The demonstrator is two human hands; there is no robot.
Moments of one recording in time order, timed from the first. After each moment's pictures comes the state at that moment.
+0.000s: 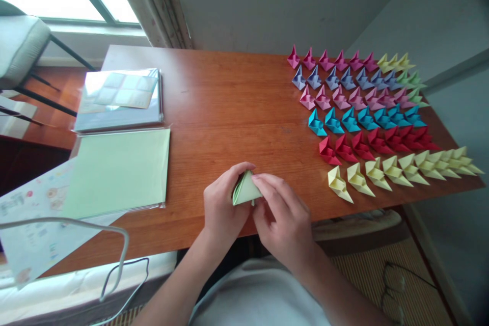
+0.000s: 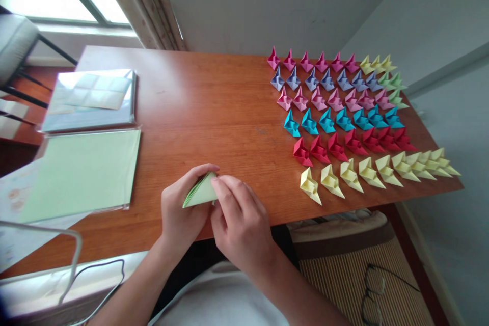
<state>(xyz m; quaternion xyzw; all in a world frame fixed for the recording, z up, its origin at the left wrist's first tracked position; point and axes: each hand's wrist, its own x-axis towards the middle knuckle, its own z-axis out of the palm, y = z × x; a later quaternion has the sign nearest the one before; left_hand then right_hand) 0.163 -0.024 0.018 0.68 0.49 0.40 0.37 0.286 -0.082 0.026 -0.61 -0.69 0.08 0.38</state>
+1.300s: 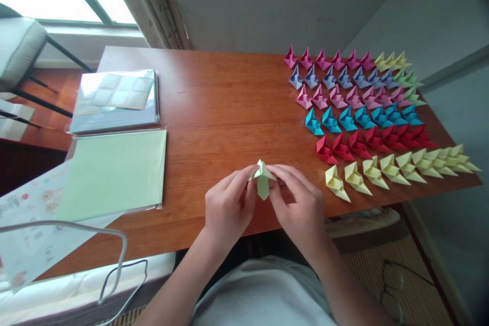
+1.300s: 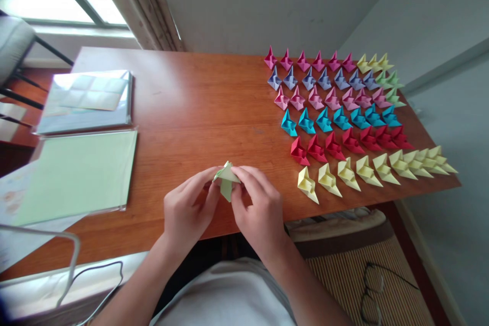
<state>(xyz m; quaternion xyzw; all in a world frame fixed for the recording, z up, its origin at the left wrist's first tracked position) 0.170 -0.026 0.010 0.77 0.43 0.40 0.25 0.314 -0.070 0.029 -0.65 -0.61 0.15 0.43</state>
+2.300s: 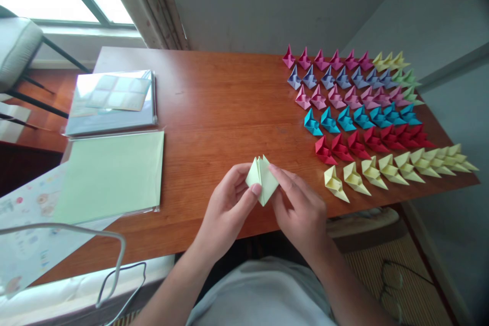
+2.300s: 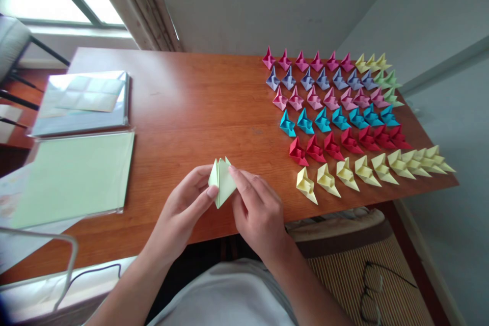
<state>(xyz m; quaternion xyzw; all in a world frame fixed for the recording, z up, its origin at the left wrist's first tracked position) 0.170 -0.023 0.041 0.45 0.36 0.35 0.74 0.319 -0.076 0.021 -0.60 -0.69 0.02 0.42</state>
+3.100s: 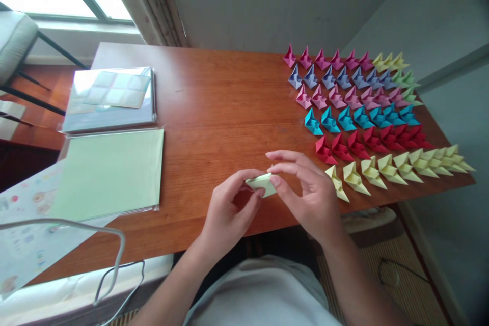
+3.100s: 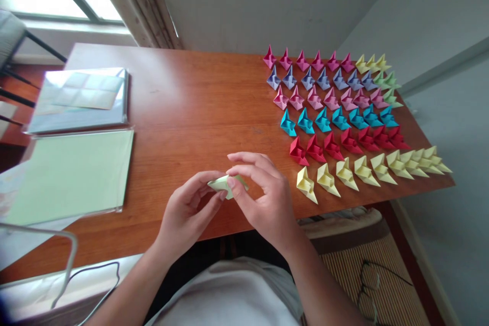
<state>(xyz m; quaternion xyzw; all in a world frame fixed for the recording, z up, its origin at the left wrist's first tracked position) 0.166 -0.031 0.011 0.58 0.38 0.37 0.62 0.334 -0.056 0.050 -0.60 -0.60 0.26 0.47</state>
